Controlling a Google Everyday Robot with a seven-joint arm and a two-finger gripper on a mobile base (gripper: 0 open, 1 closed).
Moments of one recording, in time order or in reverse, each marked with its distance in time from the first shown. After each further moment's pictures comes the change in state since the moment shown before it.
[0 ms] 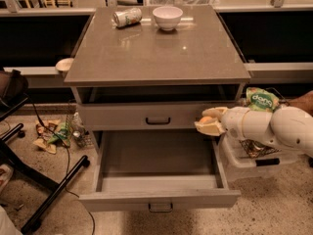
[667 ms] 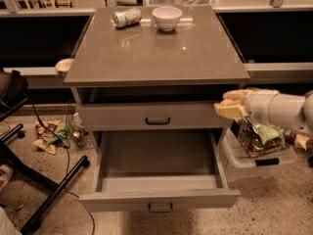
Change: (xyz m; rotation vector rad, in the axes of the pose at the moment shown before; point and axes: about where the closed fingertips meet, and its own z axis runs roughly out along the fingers) arm -0.039 -0.047 -0.062 0.102 -0.033 0.017
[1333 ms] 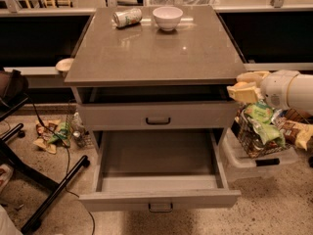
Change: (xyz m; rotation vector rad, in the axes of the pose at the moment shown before) arm -0.049 -0.032 -0.040 0.067 -0.014 -0.050
